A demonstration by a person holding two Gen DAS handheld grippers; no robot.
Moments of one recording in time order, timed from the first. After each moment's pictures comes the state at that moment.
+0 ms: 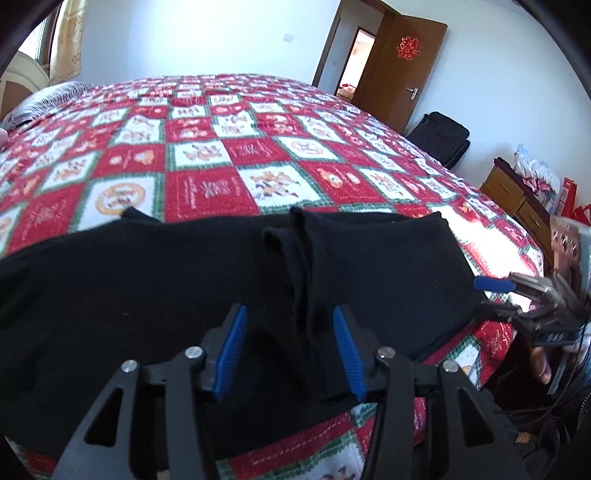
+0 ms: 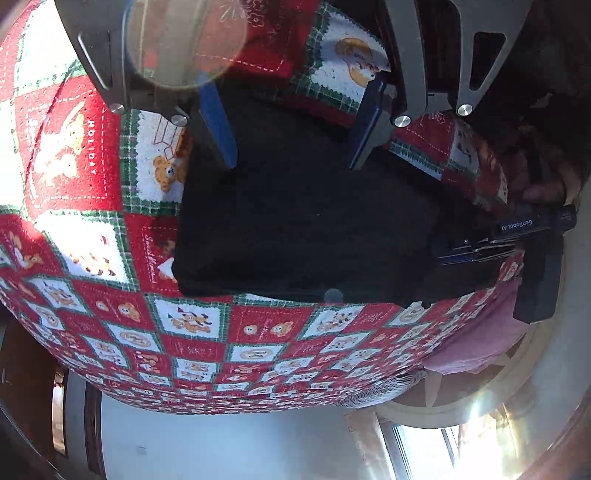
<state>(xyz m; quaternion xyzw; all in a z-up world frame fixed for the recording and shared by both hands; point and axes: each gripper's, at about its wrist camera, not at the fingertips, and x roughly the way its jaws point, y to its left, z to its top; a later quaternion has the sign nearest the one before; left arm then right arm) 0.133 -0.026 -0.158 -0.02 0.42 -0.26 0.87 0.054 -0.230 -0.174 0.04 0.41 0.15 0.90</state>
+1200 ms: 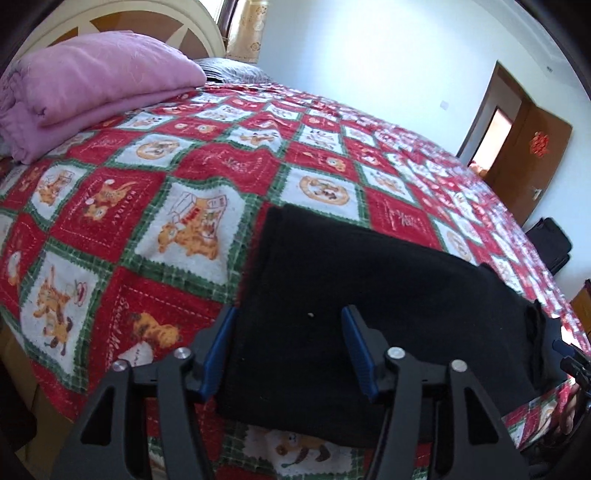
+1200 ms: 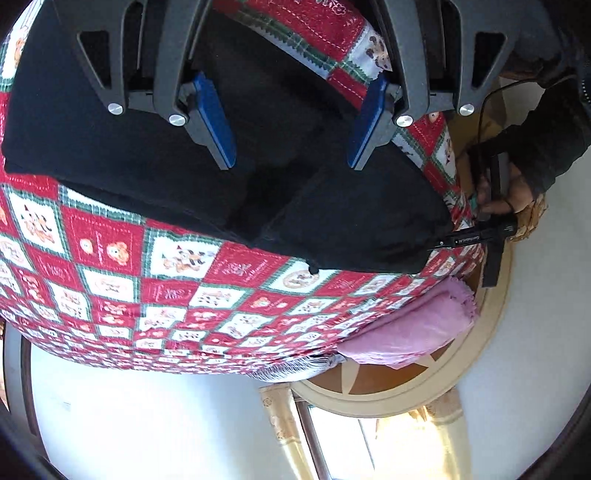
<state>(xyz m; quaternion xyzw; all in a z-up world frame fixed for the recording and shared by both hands) 0.143 0.236 -0.190 -0.14 0.39 0.00 0.91 0.106 -0.111 -0.180 0.02 0.35 0.27 0.90</state>
